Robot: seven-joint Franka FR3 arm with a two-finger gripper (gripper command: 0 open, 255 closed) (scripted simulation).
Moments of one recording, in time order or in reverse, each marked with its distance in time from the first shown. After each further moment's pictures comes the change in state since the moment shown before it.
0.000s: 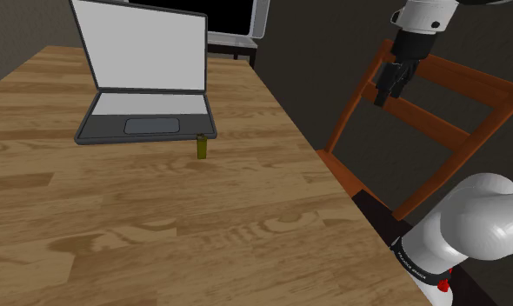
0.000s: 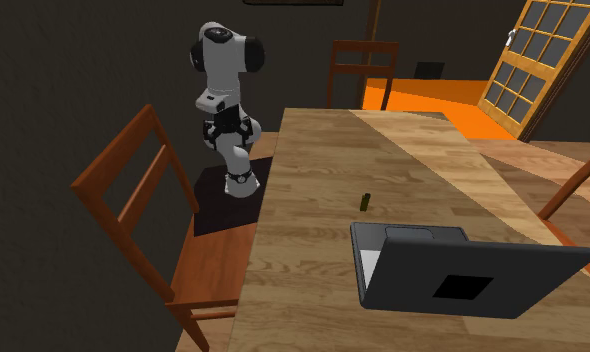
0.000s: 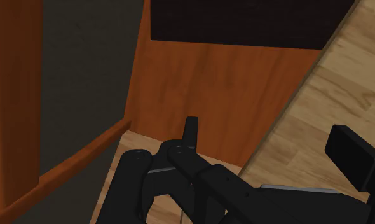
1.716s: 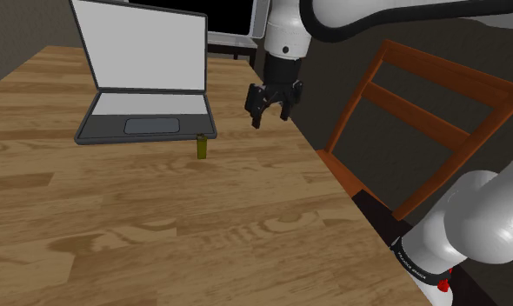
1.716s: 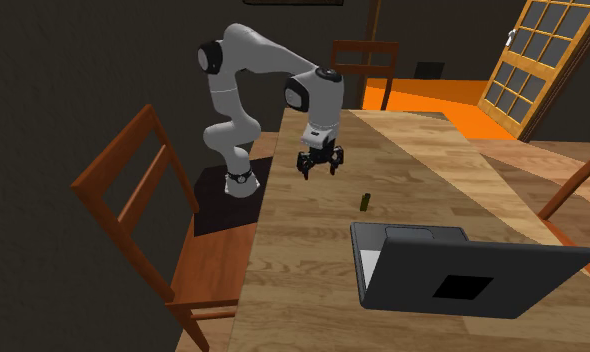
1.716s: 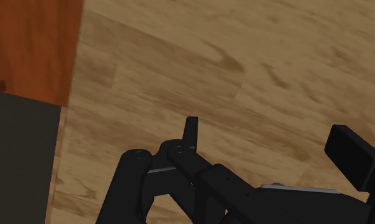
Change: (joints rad) arm 0.115 0.557 0.369 0.258 0.170 0.363 0.510
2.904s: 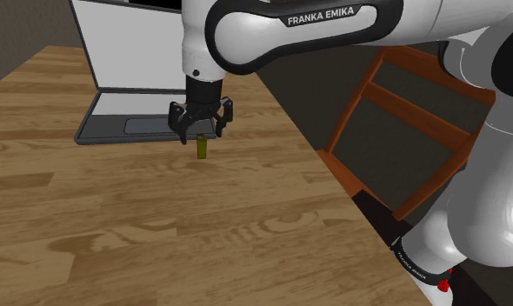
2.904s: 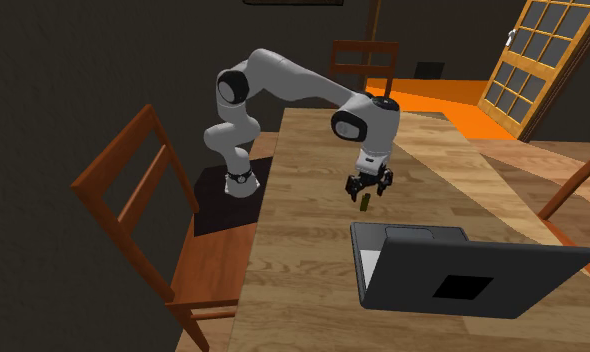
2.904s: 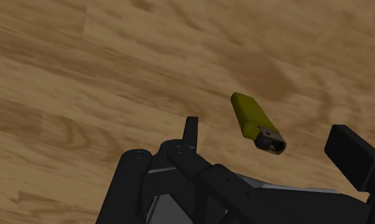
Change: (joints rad) arm 0.120 0.489 0.088 0.397 -0.176 0.105 0.281
